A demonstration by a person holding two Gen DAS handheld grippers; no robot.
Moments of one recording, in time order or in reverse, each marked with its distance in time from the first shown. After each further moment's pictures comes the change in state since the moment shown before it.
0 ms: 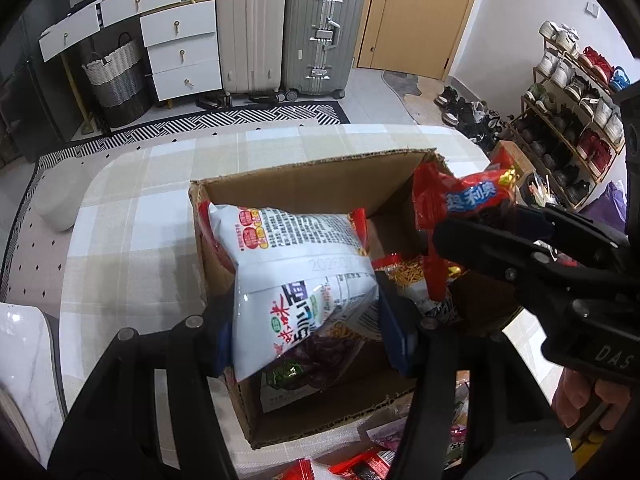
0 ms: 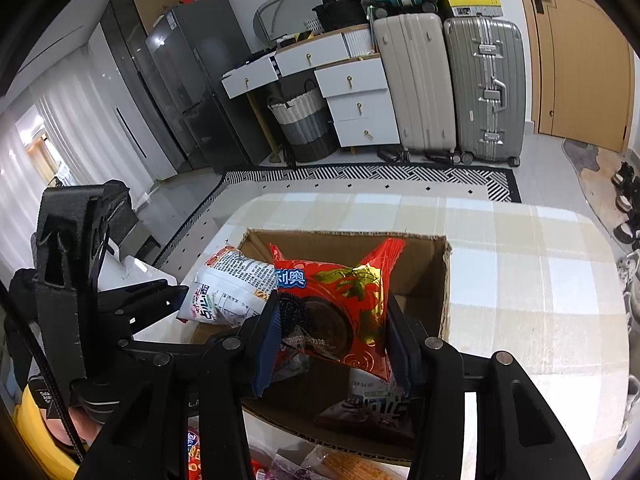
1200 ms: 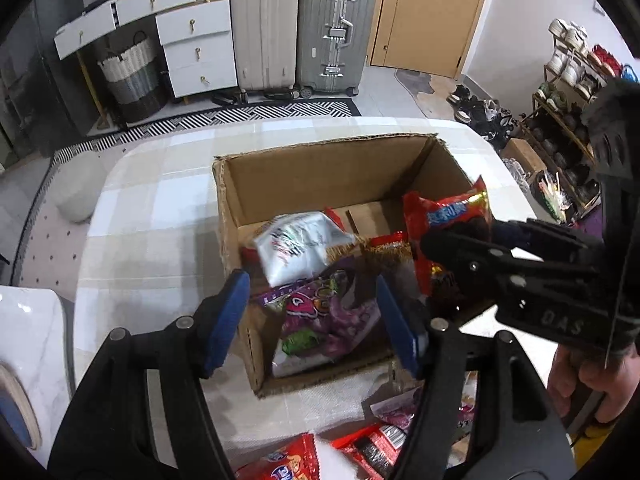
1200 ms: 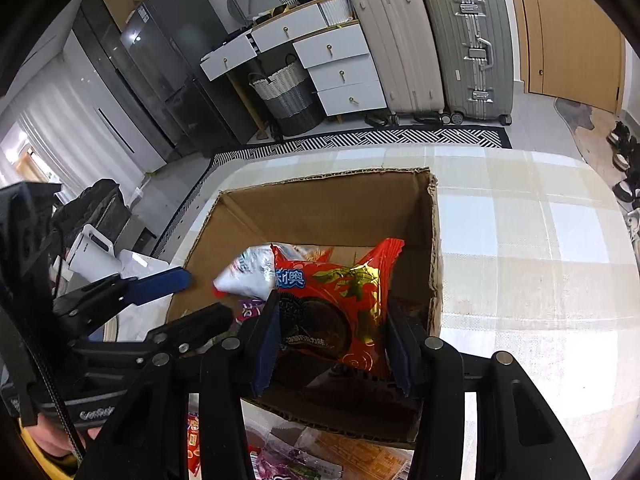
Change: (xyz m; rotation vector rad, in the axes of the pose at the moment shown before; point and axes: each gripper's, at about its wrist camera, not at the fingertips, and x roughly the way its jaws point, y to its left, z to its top) left arm -0.026 -0.009 -0.032 0.002 -0.005 0.070; right arm 0.014 -0.015 -0.021 0.087 0.106 -0.009
